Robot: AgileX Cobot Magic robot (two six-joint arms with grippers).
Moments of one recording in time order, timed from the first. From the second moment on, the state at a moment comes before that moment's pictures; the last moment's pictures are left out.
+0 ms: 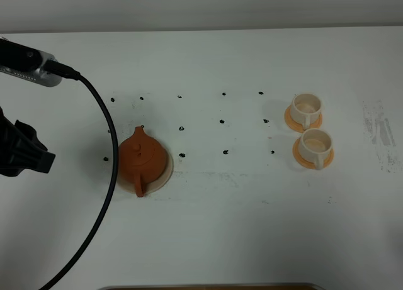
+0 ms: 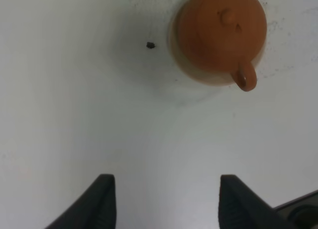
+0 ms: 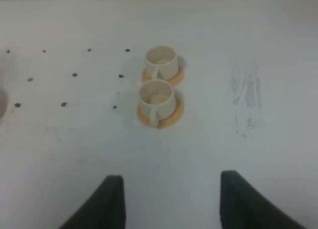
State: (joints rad) left arm -0.37 1.12 -0.98 0.07 0.98 -0.01; right arm -0.09 -0.01 -0.50 0.26 1.09 -0.23
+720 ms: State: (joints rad) left arm -0.38 1.06 -0.84 -0.02 0.86 -0.04; right arm -0.09 -0.01 -0.50 0.27 1.09 -0.23
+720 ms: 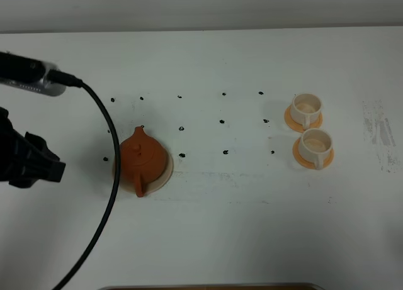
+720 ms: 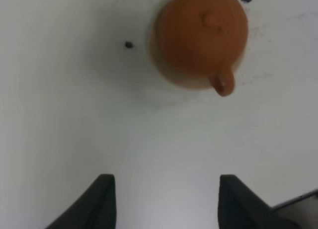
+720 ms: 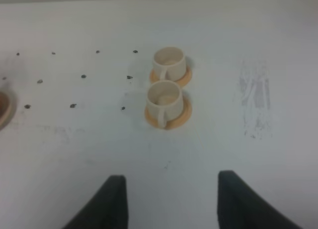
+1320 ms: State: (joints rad) left arm -0.38 1.10 -0.69 -0.12 0.69 -0.17; right arm -0.09 -0.01 -0.50 0.27 1.09 -0.23
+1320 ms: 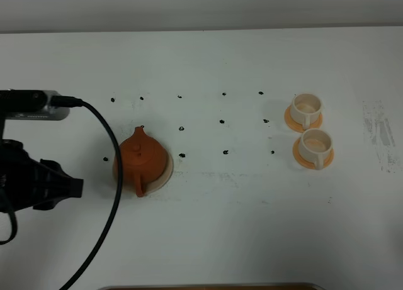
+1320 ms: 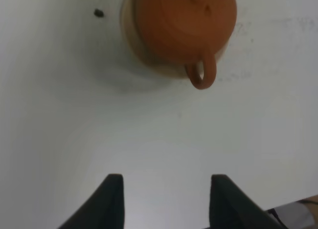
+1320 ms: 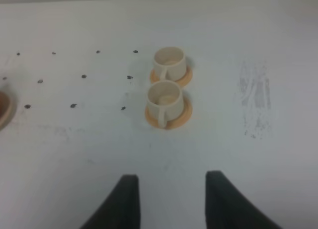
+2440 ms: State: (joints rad) left arm -0.56 1.47 -0.89 -0.04 0.67 -0.50; right arm -0.09 -0.01 -0.50 0.27 1.09 -0.23
